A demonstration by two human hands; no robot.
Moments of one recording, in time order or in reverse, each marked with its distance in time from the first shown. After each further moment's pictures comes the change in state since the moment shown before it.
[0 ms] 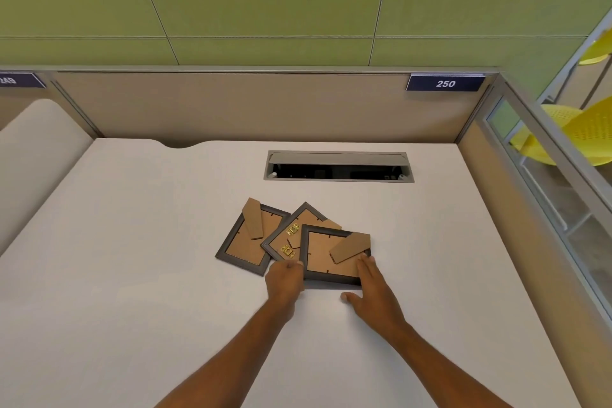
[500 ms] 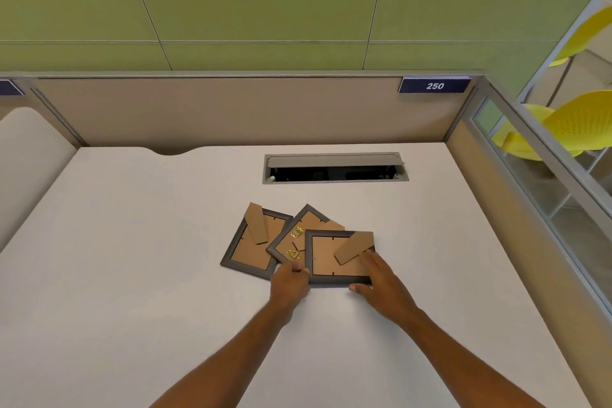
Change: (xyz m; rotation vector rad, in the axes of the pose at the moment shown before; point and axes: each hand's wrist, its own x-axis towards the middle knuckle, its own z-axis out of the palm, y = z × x) left_hand 0.018 -0.005 -0.033 0.137 -0.265 0.088; right_hand 0.000 -0.025 -0.025 -0.069 -0.043 0.019
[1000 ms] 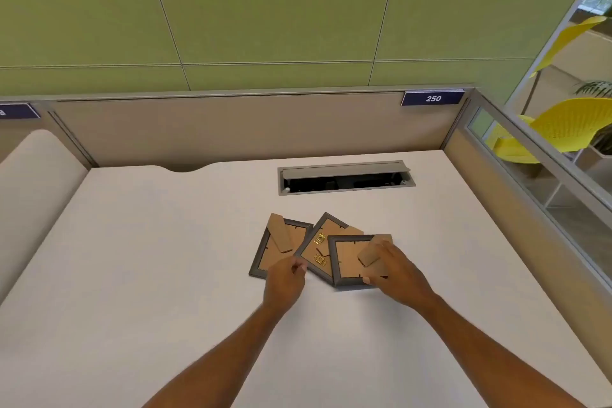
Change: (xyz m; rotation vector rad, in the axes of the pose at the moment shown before) left_hand 0.009 0.001 -0.095 0.349 0.016 0.459; right_hand -0.010 -0.067 -0.013 -0.066 0.090 0.017
